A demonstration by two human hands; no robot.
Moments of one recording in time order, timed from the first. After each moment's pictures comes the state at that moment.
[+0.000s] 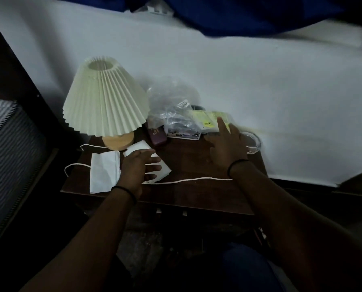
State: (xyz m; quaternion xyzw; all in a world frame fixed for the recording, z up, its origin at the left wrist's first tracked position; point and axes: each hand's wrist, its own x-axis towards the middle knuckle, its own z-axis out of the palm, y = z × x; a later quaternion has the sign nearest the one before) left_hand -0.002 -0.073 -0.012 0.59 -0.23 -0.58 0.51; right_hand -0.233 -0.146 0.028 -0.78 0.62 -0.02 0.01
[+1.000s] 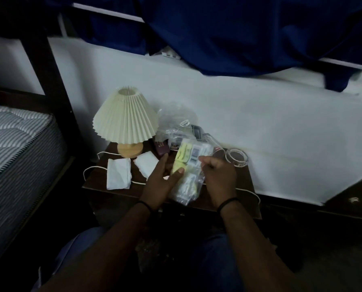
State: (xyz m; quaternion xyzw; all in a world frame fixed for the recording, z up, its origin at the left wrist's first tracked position) left_hand -0.043 0.001 0.020 0.54 -0.48 -0.45 0.52; right_hand -0.195 -0.016 0.083 -0.57 0.63 -0.43 0.31
